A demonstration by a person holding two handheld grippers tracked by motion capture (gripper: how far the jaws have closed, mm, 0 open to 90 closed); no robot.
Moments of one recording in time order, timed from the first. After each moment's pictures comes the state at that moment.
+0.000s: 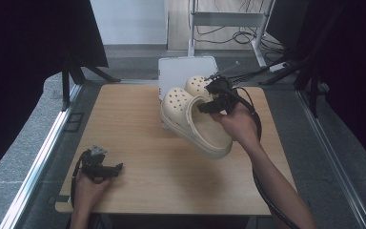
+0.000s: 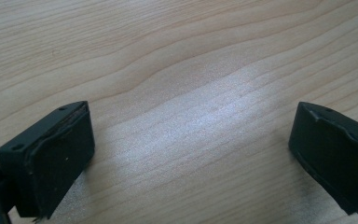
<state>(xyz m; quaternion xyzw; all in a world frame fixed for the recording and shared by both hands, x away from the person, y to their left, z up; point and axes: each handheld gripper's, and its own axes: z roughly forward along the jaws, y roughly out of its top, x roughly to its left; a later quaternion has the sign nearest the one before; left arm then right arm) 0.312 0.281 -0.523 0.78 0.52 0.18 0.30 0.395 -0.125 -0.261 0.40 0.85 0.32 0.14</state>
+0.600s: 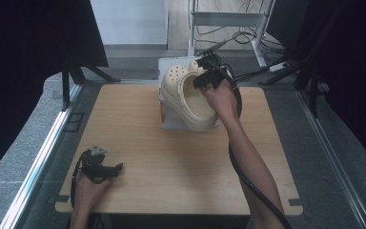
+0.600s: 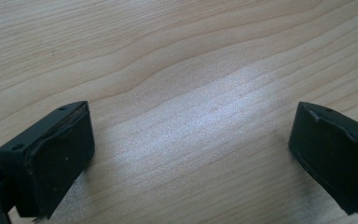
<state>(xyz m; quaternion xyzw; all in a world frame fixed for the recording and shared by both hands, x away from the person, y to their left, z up) 0.313 0.281 -0.523 0.78 0.52 0.18 0.30 0.471 -0.097 -0.254 0.49 0.80 0.30 0.17</state>
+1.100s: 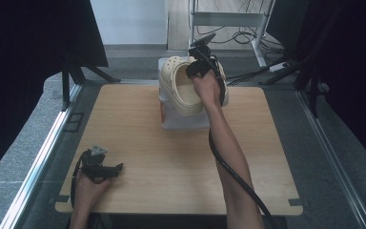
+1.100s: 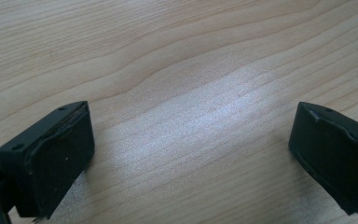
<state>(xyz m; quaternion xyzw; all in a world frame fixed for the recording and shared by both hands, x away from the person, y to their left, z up) 0.312 0.281 -0.523 0.78 0.52 0.18 0.30 0.529 -0.070 -0.268 0.55 0.76 0.29 0.18</state>
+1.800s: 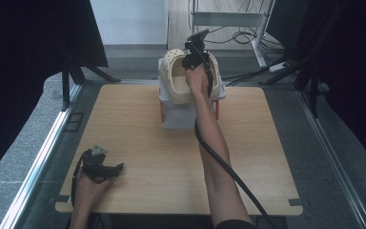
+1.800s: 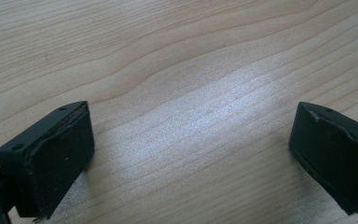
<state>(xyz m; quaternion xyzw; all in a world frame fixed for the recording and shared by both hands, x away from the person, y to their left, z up) 0.314 0.279 -0.523 0.78 0.52 0.18 0.30 0.584 -0.051 -0.287 0.60 0.72 0.29 0.19</state>
